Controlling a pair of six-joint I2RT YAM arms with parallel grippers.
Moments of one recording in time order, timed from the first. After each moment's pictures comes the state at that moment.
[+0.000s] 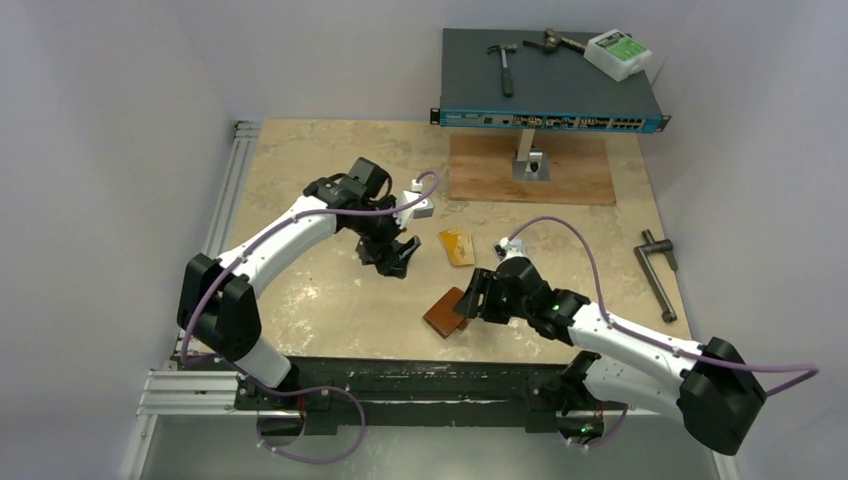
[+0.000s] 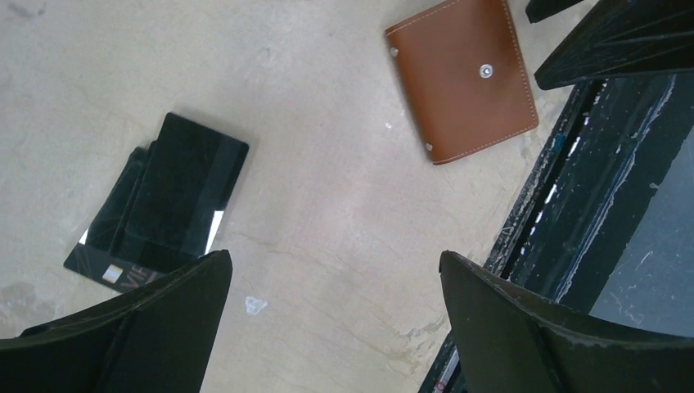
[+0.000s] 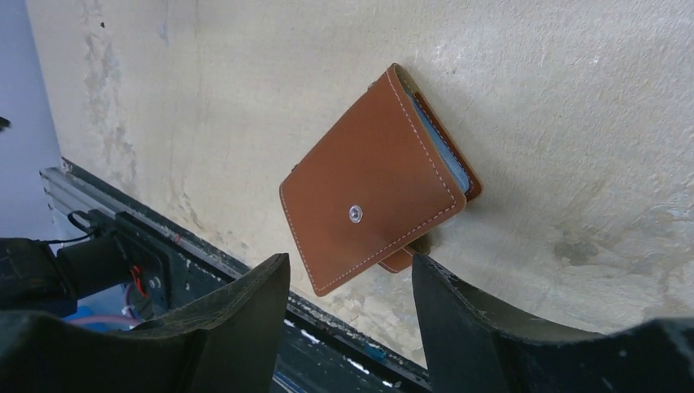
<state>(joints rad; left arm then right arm) -0.56 1.58 1.31 -0.87 0.49 0.43 0.79 0.99 0.45 -0.20 -0.05 0.92</state>
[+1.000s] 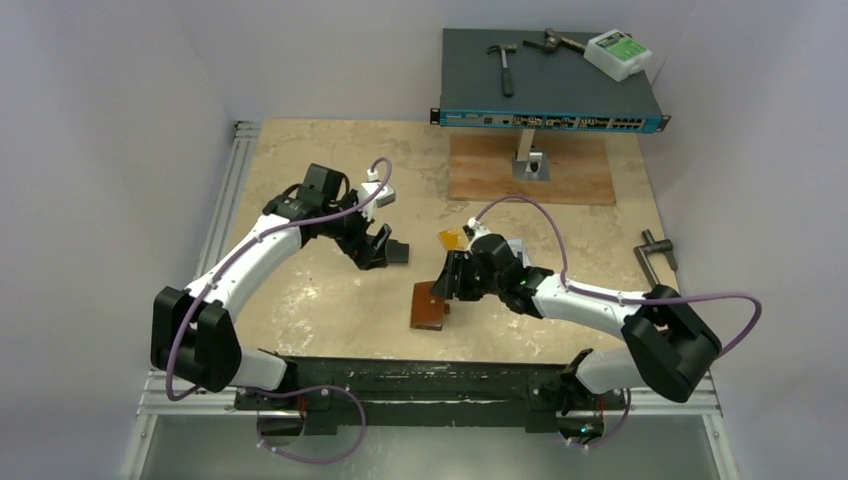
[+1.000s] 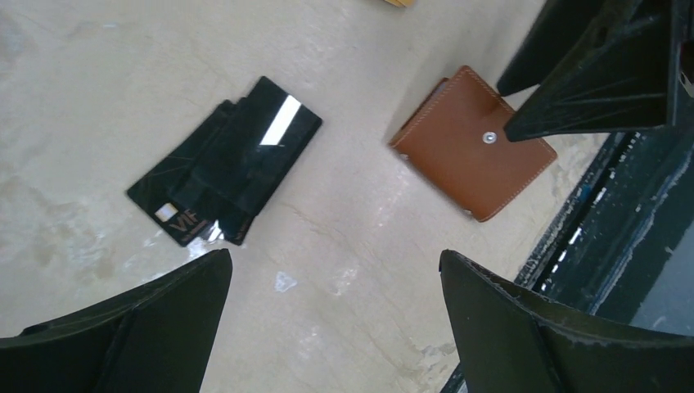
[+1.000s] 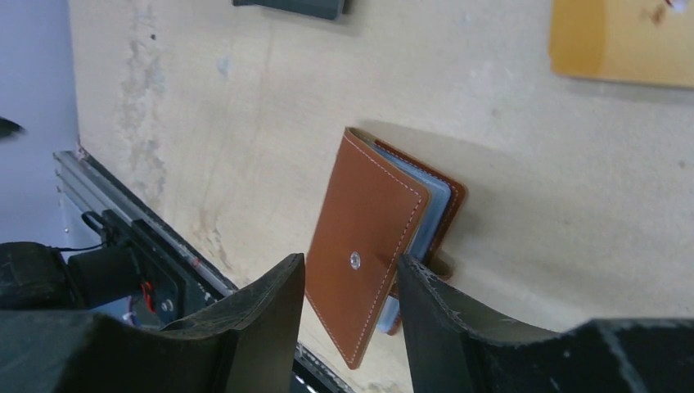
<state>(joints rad) -0.35 1.41 1.14 -0.72 0.50 0.35 0.77 1.34 0.58 0.05 -0.14 0.81</state>
